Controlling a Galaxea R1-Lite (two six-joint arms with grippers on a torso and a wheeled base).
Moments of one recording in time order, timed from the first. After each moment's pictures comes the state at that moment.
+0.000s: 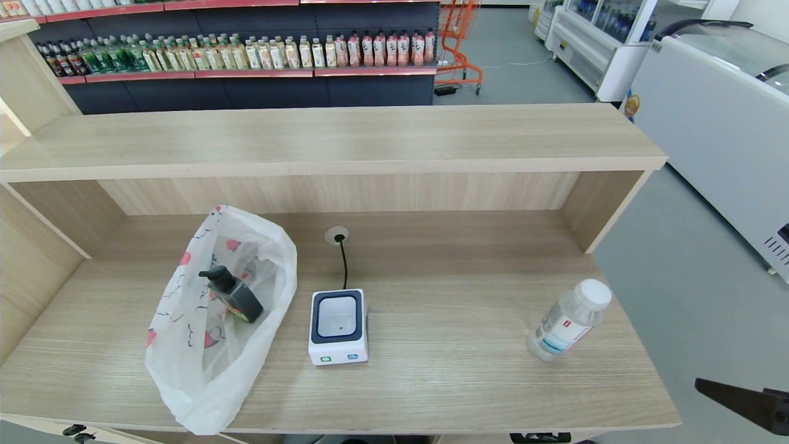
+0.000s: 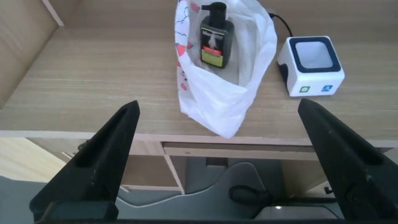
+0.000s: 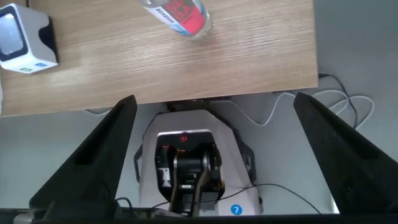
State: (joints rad) left arm 0.00 0.00 0.00 0.00 0.02 0.00; right arm 0.11 0.85 -0.47 0.16 0.04 0.25
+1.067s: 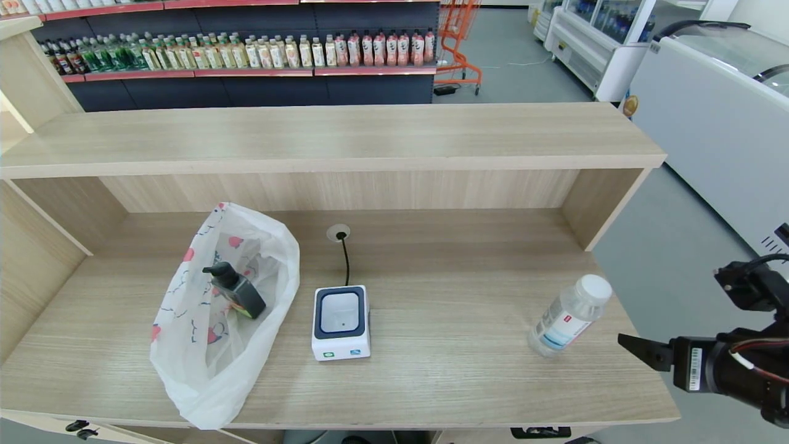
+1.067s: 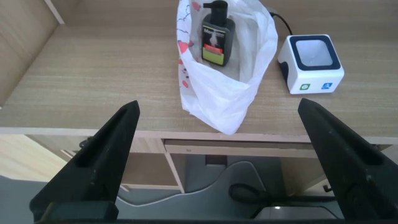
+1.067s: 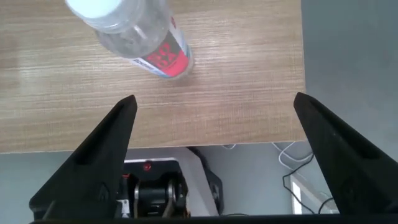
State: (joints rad) left arm 0.00 0.00 0.00 0.00 0.02 0.00; right arm 0.24 1.26 -0.38 -0.36 -0.17 0.17
